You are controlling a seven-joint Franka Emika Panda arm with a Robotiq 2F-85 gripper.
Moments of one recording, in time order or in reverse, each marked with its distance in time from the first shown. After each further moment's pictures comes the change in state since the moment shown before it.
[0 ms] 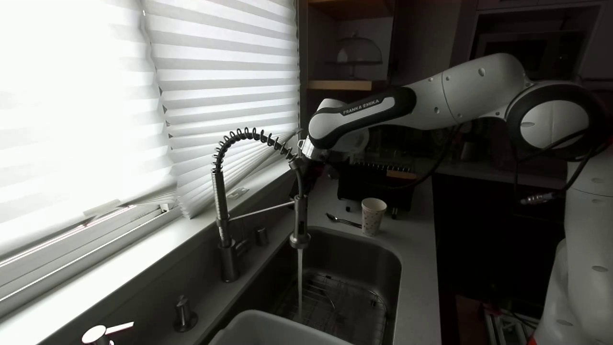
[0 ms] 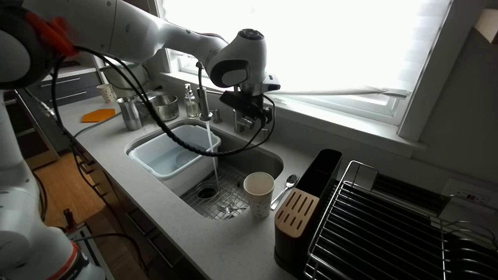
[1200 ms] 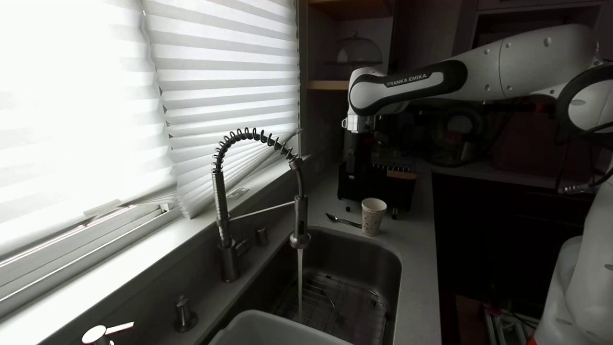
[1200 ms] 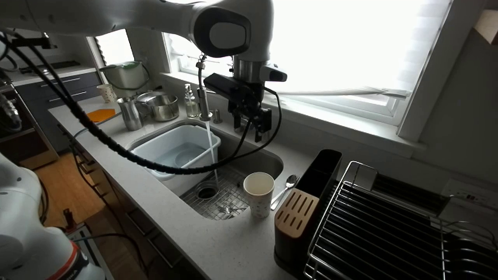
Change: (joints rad) arm -0.068 -0.212 -0.131 -0.021 -0.318 -0.442 0.139
